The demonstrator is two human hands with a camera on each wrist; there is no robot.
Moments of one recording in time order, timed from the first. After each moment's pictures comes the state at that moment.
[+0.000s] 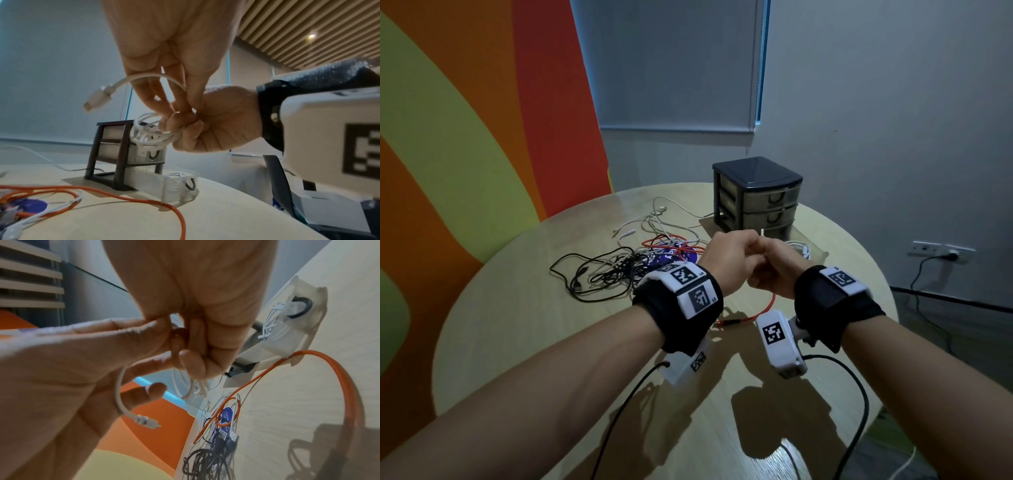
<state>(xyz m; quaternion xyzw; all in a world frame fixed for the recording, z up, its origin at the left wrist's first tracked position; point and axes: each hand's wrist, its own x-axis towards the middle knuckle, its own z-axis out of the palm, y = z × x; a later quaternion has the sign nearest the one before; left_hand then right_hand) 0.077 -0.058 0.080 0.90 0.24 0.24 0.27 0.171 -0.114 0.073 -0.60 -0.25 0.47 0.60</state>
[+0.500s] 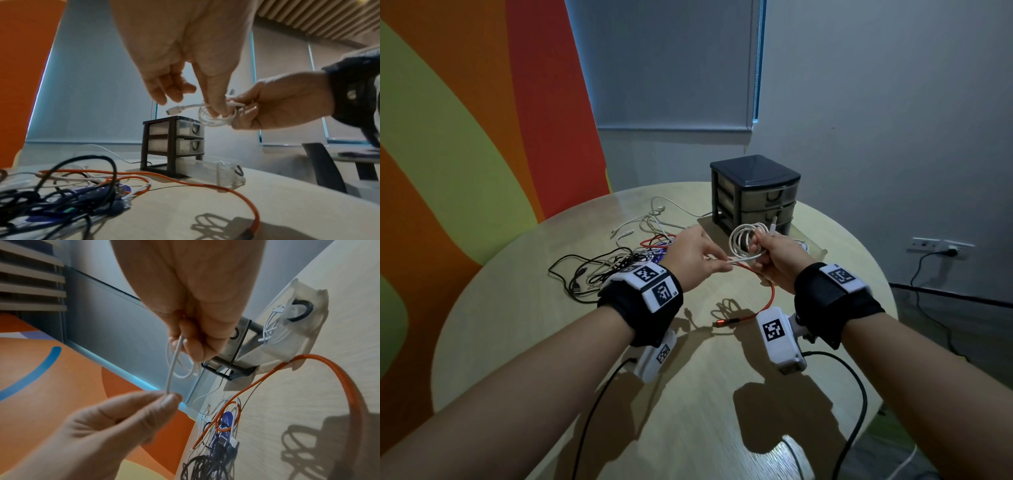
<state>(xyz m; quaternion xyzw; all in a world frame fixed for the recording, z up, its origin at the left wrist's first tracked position) 0.052 -0.020 0.073 0.91 0.27 0.23 0.23 0.182 -0.109 0.064 -0.56 -0.23 0.41 0.69</state>
